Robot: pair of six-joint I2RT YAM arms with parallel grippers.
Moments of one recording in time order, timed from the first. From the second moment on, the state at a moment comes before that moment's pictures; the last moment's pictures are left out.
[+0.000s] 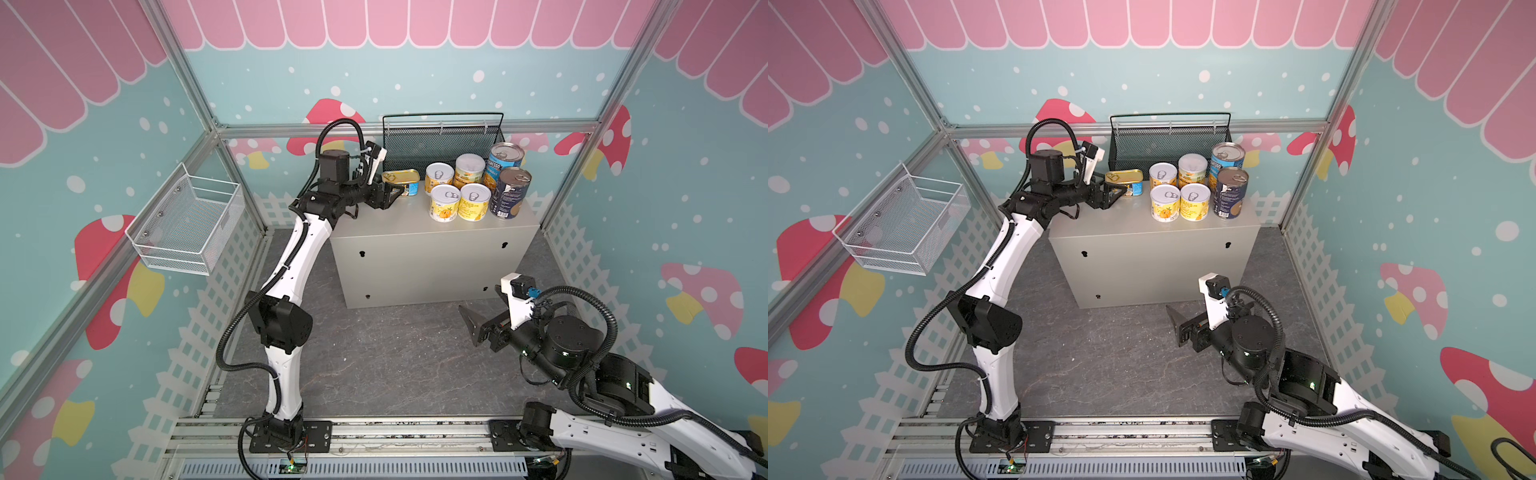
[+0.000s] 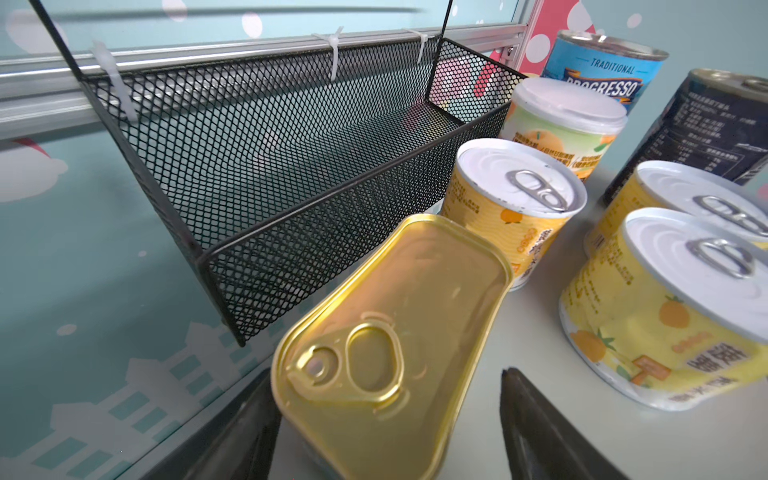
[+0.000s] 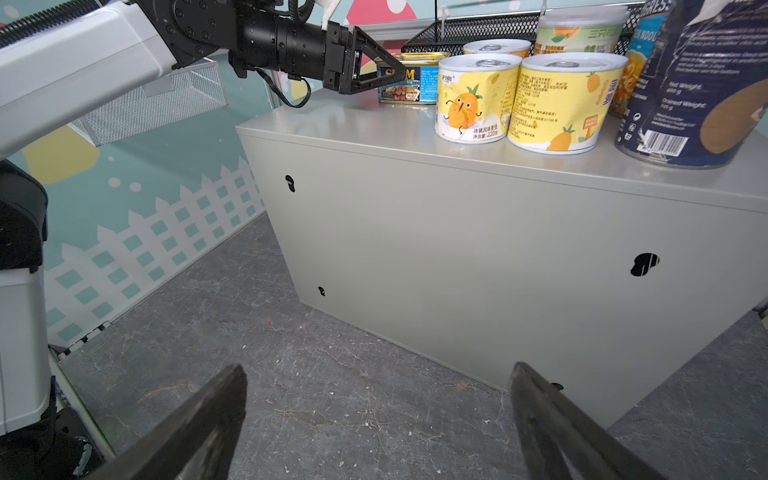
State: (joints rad) left arm -0.28 2.08 2.35 -0.58 0.55 0.04; right arm 1.09 0.66 1.01 -0.57 0.52 0.18
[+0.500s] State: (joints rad) left arm -0.26 2.08 2.56 -0.64 0.48 -0.17; right arm 1.09 0.64 0.98 -0.56 0.52 0.18
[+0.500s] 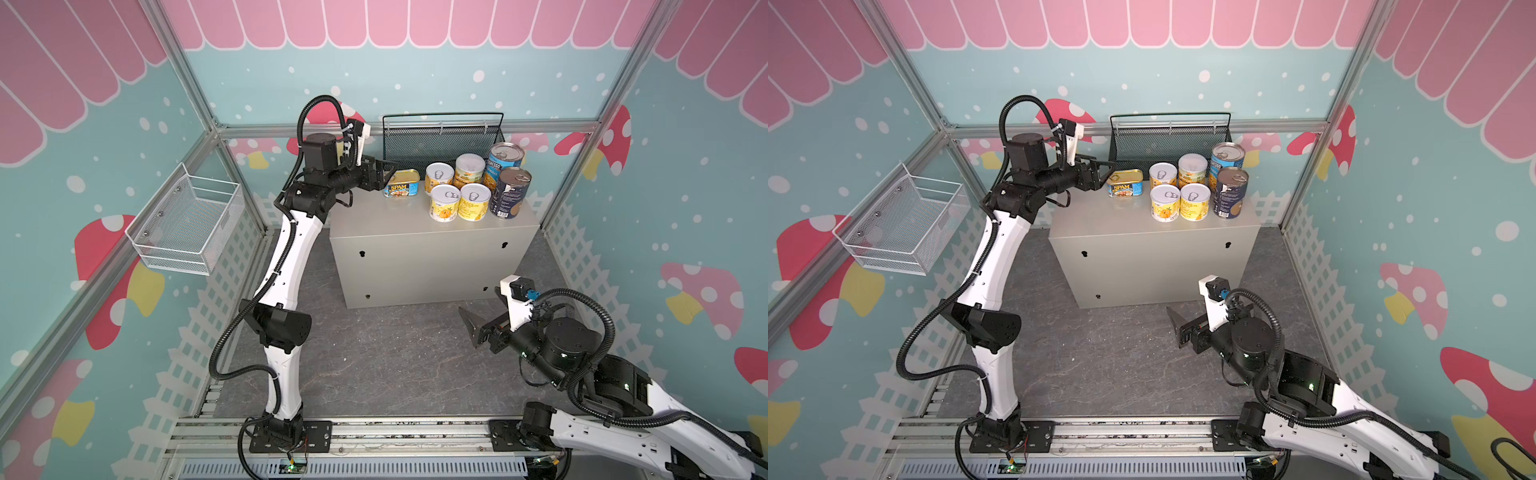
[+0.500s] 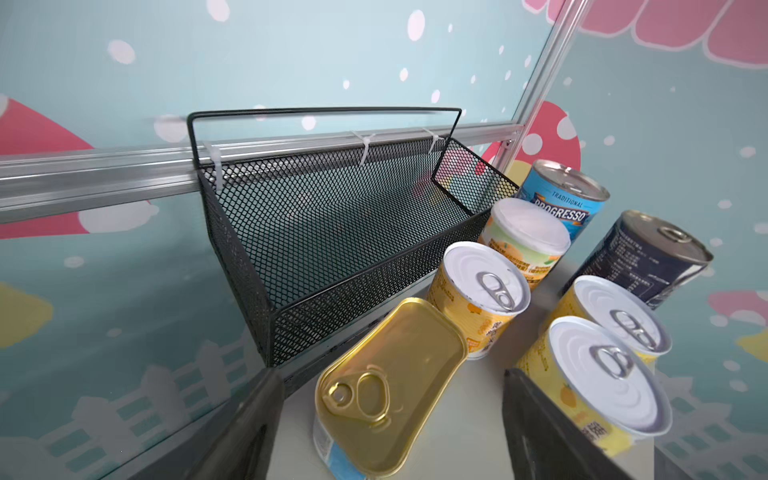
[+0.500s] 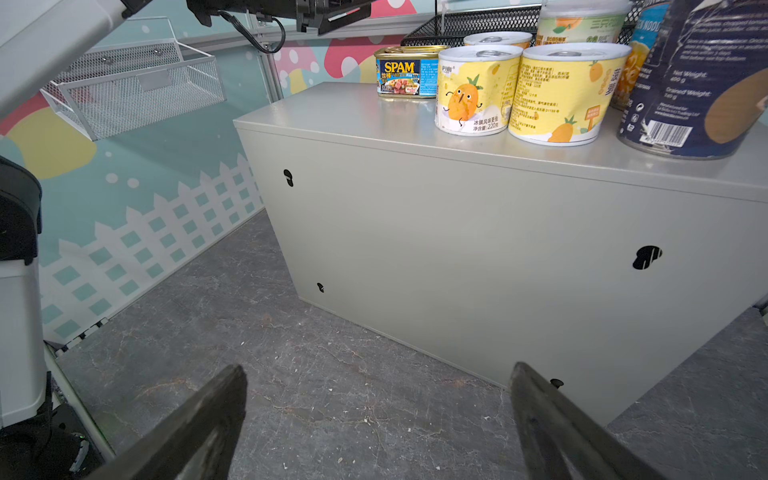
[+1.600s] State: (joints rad) left arm -0.28 2.14 2.57 -0.66 0.31 -0.40; right arm 1.09 0.58 0.96 -0.55 0.52 0.21
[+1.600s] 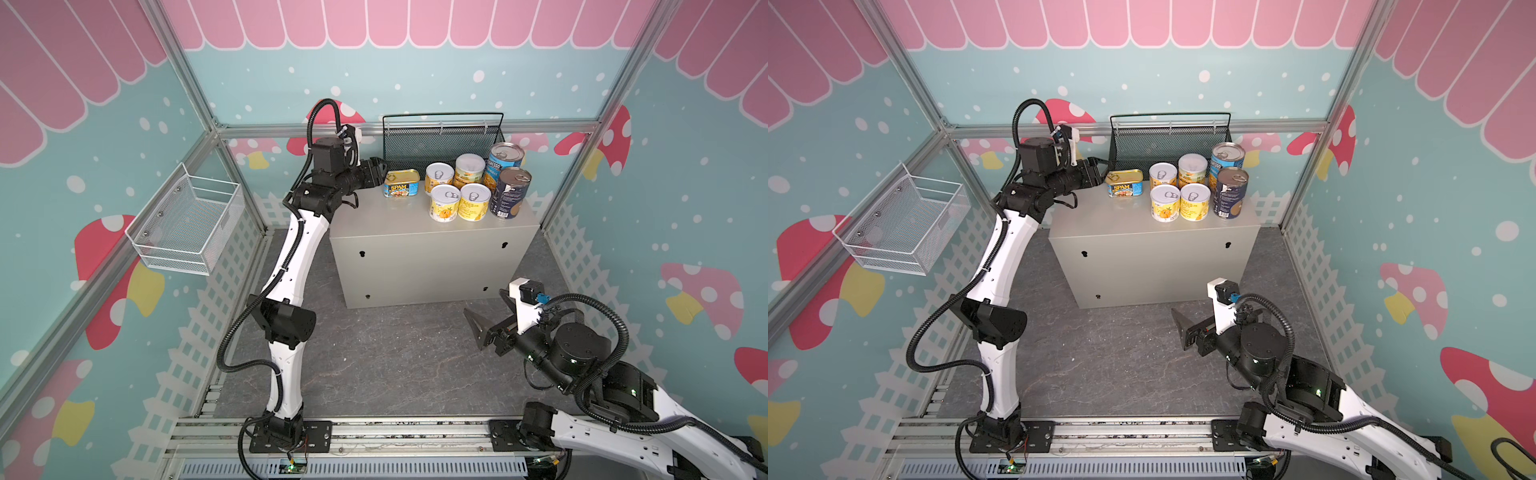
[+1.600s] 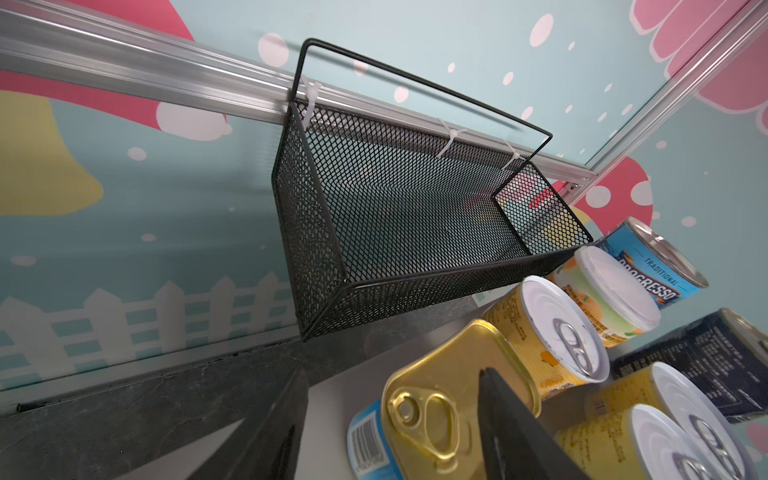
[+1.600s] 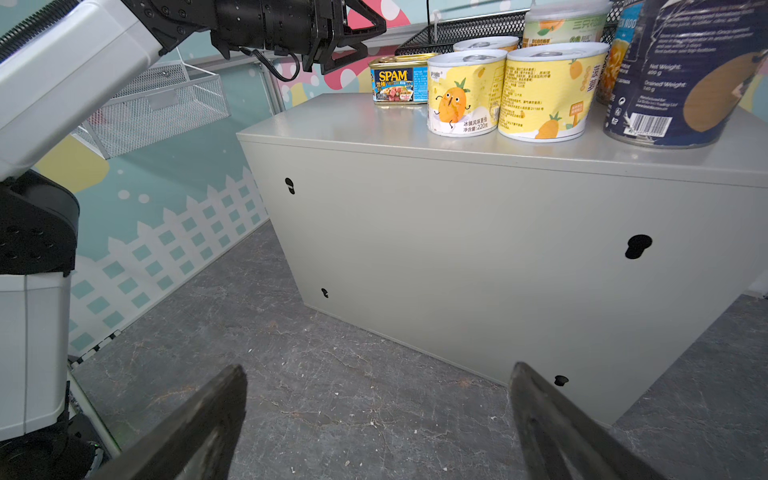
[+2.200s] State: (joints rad) left arm -0.30 2.14 2.51 -0.66 0.25 -0.45; right arm 1.09 0.57 0.95 -0.55 0.52 0.21
